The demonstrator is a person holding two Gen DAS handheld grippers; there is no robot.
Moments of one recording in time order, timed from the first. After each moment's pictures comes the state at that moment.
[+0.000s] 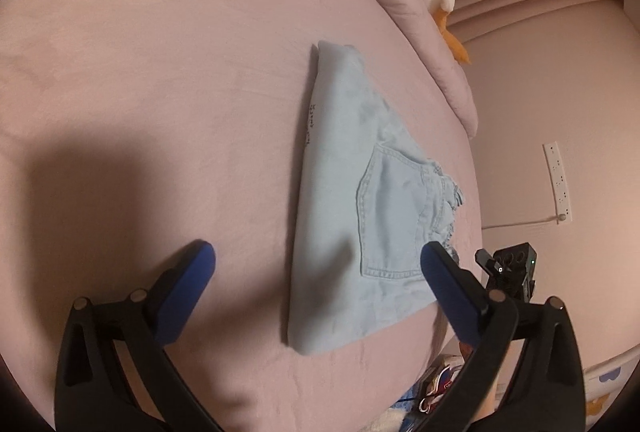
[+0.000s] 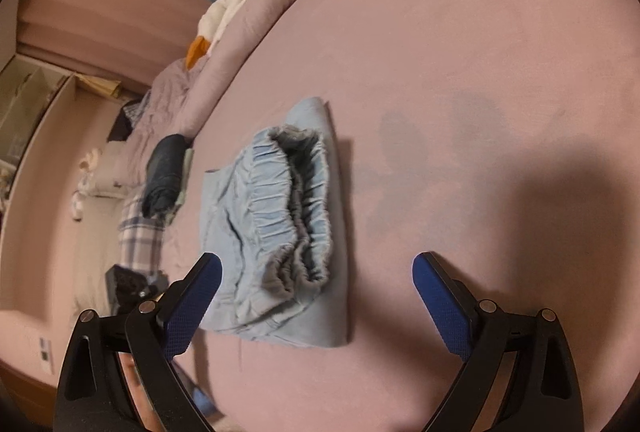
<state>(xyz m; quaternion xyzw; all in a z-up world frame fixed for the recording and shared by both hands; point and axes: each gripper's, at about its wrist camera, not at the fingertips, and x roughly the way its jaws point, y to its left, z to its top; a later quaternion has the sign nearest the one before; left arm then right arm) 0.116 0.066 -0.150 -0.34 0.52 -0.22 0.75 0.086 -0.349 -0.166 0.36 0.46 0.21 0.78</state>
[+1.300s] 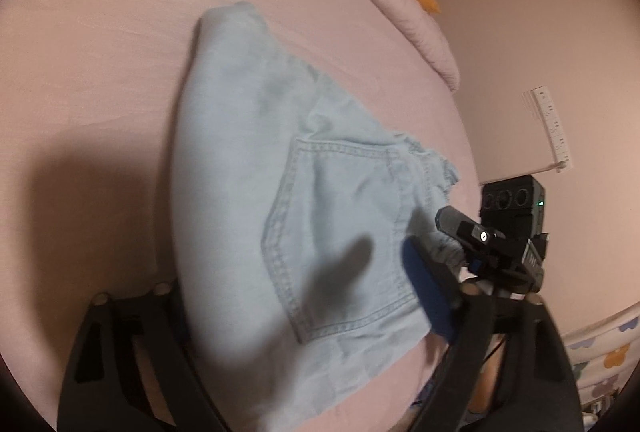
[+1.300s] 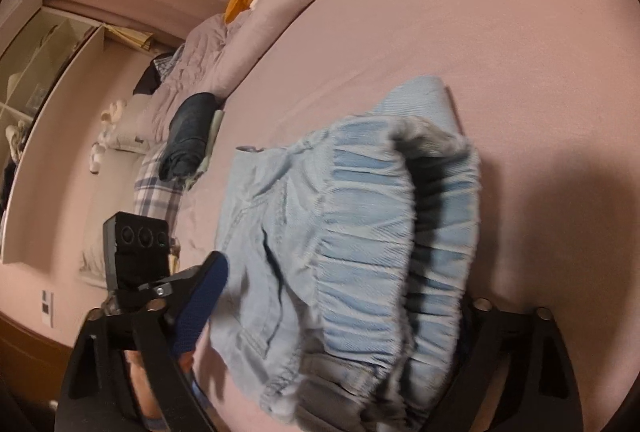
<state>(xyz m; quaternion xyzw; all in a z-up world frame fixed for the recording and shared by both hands) 0.145 0.000 -0.153 -0.27 0.54 -0.29 0.75 0.131 -0.297 -0.169 0.32 0.47 0.29 0.77</state>
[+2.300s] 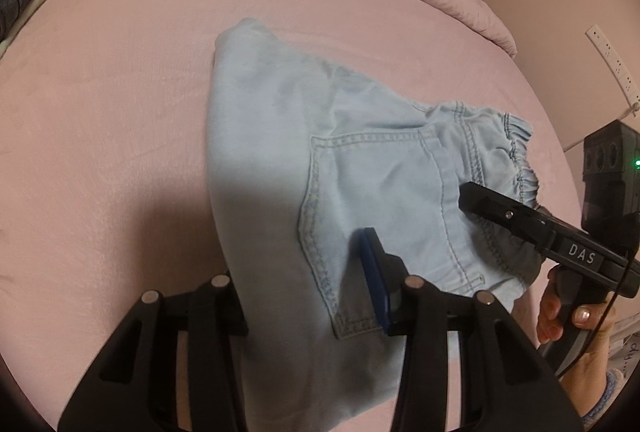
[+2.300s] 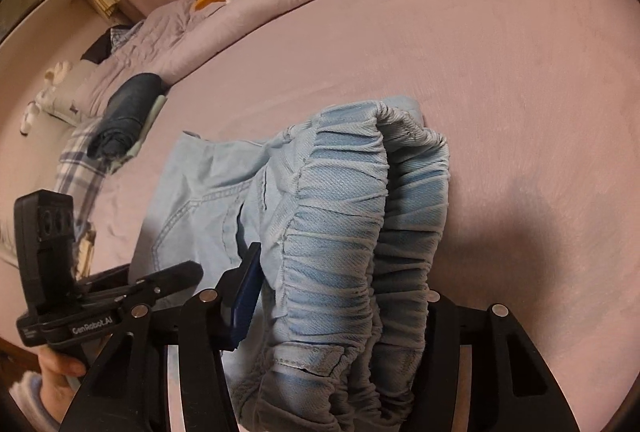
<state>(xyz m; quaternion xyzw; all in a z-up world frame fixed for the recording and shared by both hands) 0.143 -0.036 -0.147 -0.10 0.53 -0.19 0.82 0.120 -0.263 -0.150 0.17 0.47 0.17 0.85</state>
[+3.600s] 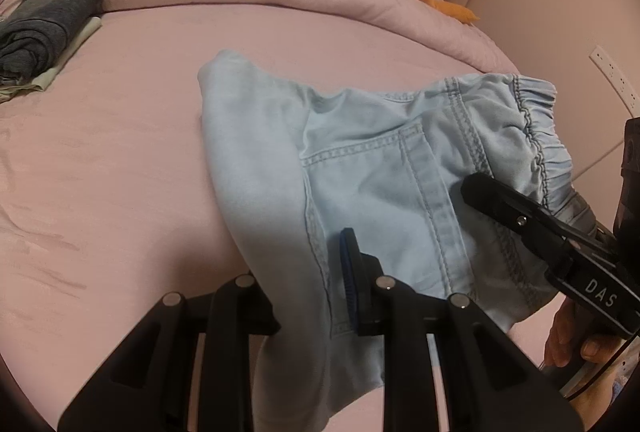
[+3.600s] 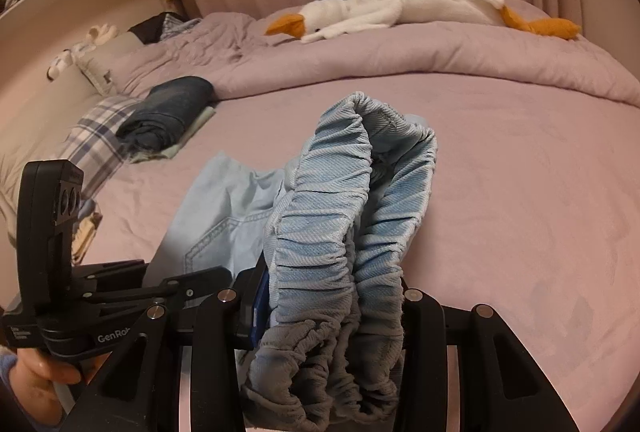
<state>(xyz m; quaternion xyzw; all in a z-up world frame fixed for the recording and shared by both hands) 0.121 -0.007 -0.112 -0.10 0.46 -0.14 0.87 0.104 -0.196 -0.089 0.06 0.36 0.20 0.91</state>
